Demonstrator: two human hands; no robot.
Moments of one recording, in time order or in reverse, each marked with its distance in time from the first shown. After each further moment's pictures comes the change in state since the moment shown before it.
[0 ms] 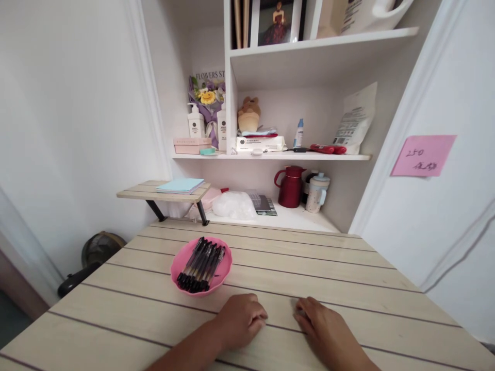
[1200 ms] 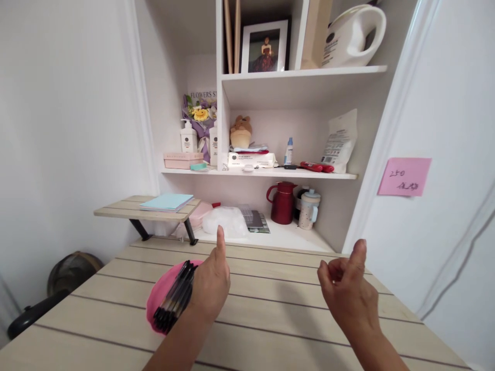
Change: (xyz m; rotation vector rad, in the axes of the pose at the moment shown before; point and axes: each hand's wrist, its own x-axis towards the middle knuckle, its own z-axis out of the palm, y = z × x) left_hand 0.054 0.020 -0.102 0.501 0.614 -0.515; right_hand 0.072 0.014 -0.099 -0.178 0.953 0.215
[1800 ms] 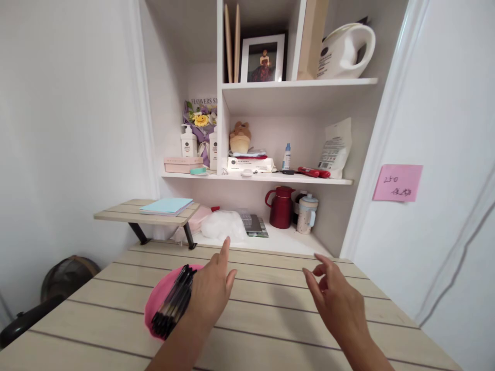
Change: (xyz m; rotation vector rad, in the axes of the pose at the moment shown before) left_hand -0.002 0.000 -0.005 -0.020 -0.073 0.051; right_hand -0.009 -0.003 0.001 0.060 -0.163 -0.040
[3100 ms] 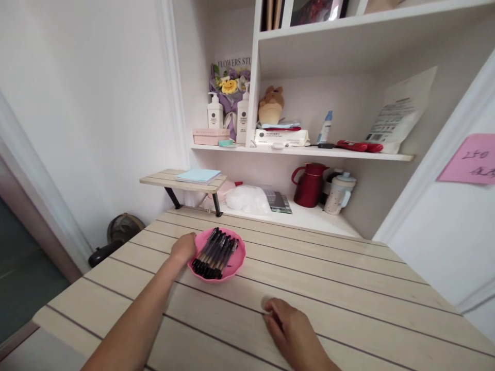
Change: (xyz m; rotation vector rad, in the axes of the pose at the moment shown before) left_hand -0.019 -0.193 0.044 0.075 -0.344 -0.416; right_hand -0.128 -0.084 0.025 0.463 -0.842 -0.187
